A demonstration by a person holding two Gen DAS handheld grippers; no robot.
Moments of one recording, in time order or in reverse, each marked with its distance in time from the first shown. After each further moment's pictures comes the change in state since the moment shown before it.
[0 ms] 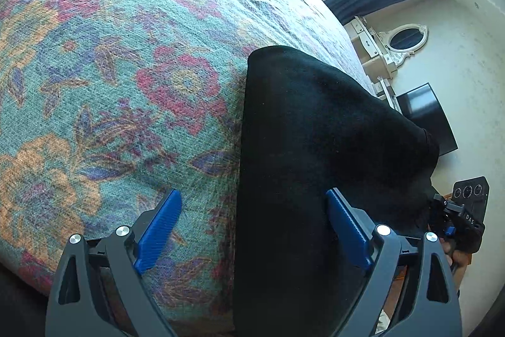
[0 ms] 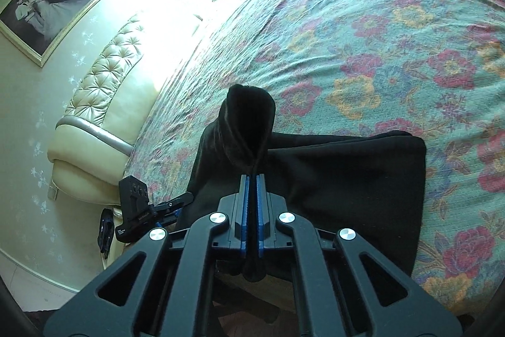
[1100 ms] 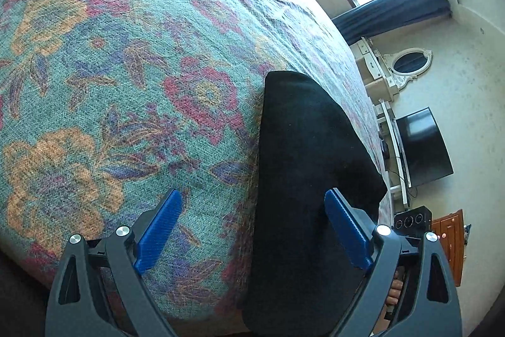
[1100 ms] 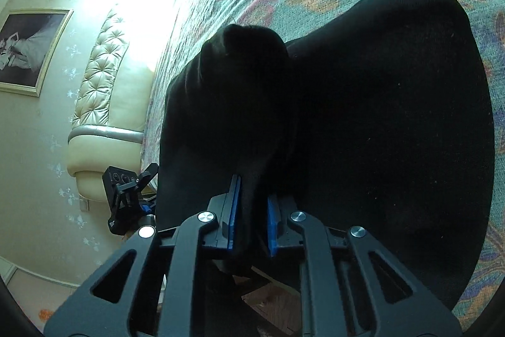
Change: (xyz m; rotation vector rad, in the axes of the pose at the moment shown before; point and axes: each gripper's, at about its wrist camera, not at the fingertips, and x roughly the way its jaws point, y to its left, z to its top) left arm -0.016 0.025 0.000 -0.087 -0.066 -0.016; right arm 0.088 -0.065 -0.035 0.238 0.230 0.133
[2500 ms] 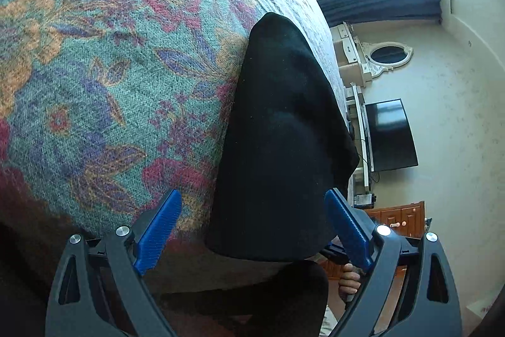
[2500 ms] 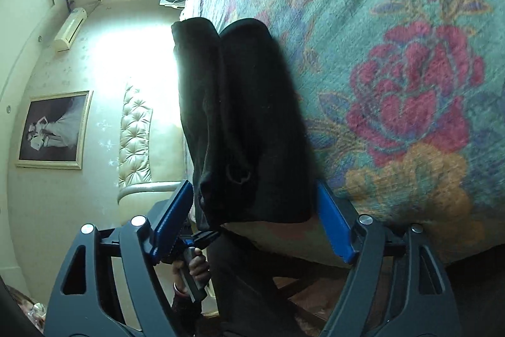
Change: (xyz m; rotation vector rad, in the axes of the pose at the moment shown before) left arm 0.009 -0.018 -0.055 -0.113 0.141 -0.188; right arm -0.089 -0.096 -0.054 0.279 -0.163 0.220
